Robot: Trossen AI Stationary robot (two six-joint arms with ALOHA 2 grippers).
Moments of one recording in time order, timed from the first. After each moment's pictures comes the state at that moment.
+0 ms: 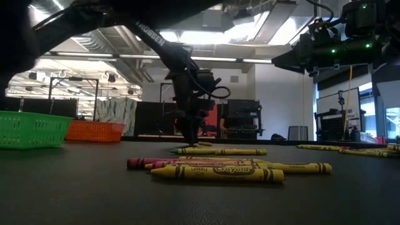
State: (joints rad) left arm 0.57 2.28 1.78 -0.83 0.08 1.02; right arm -0.43 0.85 0.19 0.74 0.12 -0.03
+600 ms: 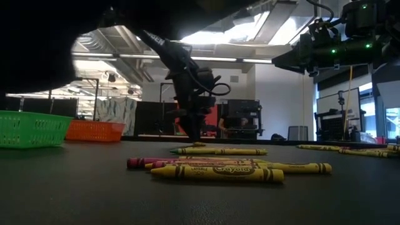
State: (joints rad) left arm 0.59 2.28 1.79 -0.80 0.13 1.08; right arm -0.43 0.85 0.19 0.74 0.12 -0.04
